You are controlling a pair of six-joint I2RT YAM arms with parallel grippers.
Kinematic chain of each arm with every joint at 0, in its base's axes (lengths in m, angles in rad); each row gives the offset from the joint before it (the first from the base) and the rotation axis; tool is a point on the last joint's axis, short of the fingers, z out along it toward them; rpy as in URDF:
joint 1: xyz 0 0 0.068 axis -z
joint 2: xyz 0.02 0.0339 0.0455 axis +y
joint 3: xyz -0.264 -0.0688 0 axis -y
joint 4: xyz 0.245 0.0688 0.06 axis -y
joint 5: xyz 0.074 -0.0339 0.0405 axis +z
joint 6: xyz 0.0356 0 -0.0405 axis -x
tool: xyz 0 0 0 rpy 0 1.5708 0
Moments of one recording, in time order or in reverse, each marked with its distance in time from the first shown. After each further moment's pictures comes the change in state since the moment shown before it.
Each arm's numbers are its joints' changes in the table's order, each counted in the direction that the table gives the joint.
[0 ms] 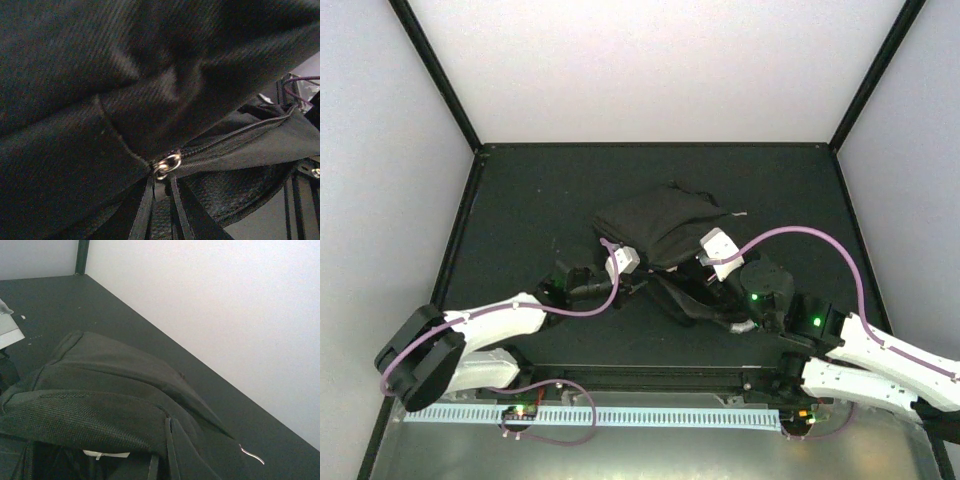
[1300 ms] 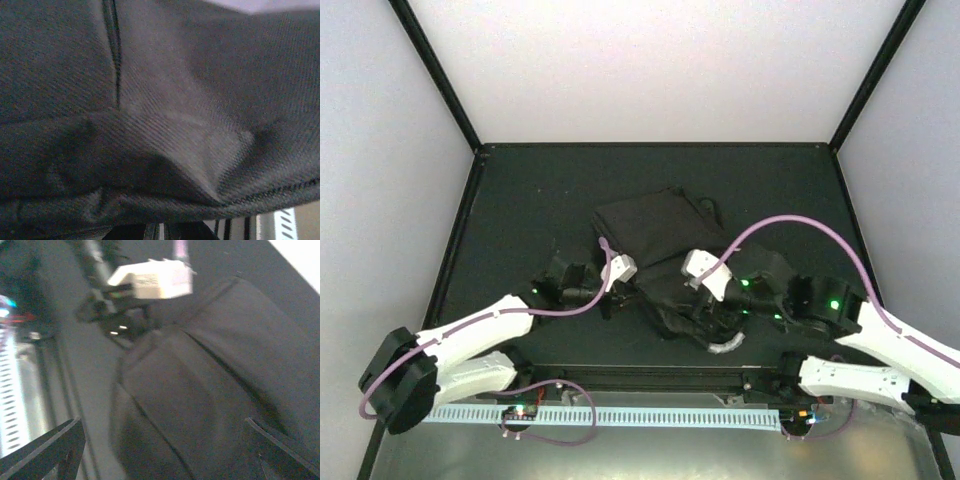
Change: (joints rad) left arm -0.001 -0.167 0.058 -0.393 -0.127 0.033; right arm 0.001 0.147 0.315 -0.555 0.485 -0.088
